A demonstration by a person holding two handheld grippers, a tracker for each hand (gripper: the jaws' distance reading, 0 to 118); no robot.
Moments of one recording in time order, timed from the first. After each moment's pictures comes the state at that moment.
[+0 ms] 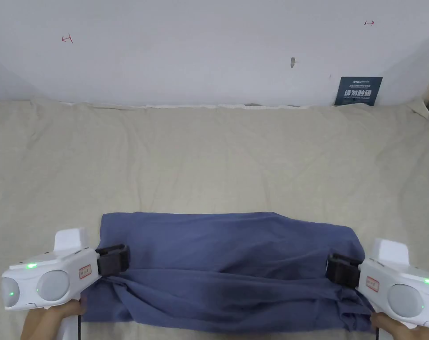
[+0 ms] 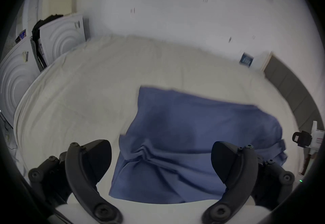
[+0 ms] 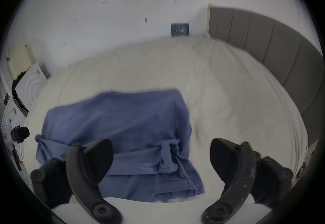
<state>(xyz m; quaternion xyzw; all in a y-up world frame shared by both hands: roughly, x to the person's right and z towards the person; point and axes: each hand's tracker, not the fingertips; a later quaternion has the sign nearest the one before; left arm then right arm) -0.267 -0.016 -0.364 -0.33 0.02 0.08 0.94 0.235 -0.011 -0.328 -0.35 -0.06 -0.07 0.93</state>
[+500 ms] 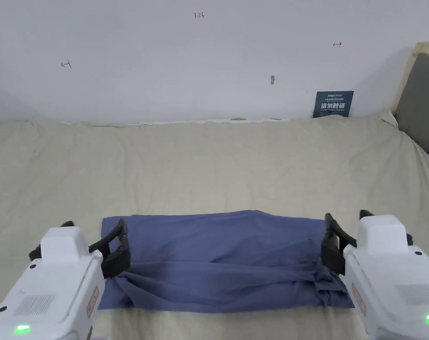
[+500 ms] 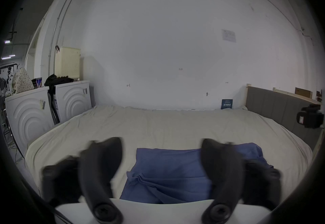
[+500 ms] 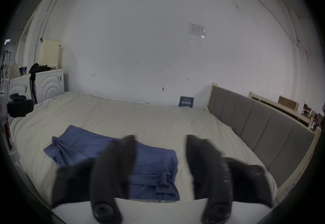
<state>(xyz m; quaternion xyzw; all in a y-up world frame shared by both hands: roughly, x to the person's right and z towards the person) -0.201 0.061 -0.212 -0.08 0.03 -0.01 1.00 0.201 0.082 -0.224 -0.12 -0.05 0.08 0.99</state>
